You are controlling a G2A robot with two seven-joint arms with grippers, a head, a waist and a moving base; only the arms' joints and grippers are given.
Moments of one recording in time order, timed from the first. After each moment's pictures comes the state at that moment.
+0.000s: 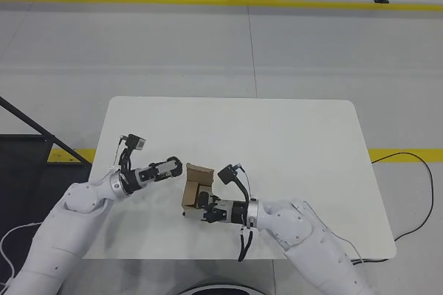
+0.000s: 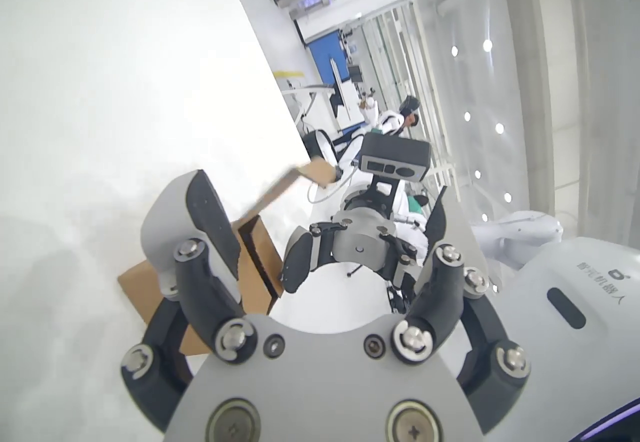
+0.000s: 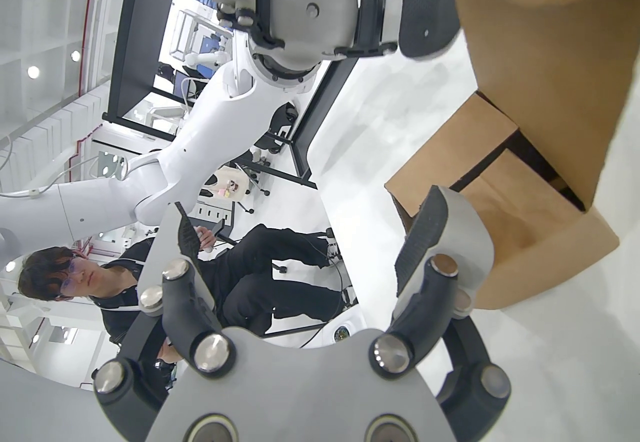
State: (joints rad) left arm 1.11 -0.97 -1.25 -1.29 -0.49 -0.64 -0.94; right arm -1.05 -1.26 0.85 -1.55 -0.13 -0.36 0.72
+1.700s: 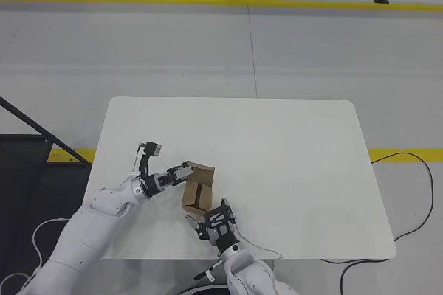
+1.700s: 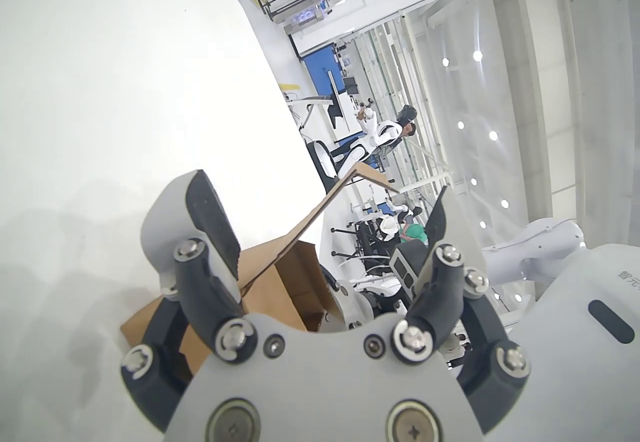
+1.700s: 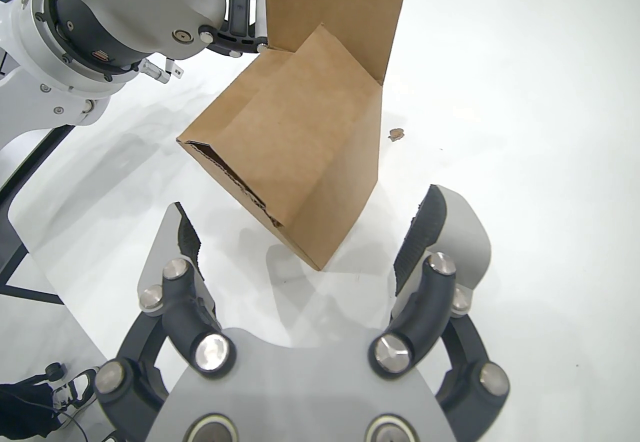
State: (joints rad) left arm 1.04 -1.06 -1.08 -1.14 -0.40 -0.80 -0.82; right arm -1.35 -1.34 0.65 -1.59 -1.20 0.31 -0.04
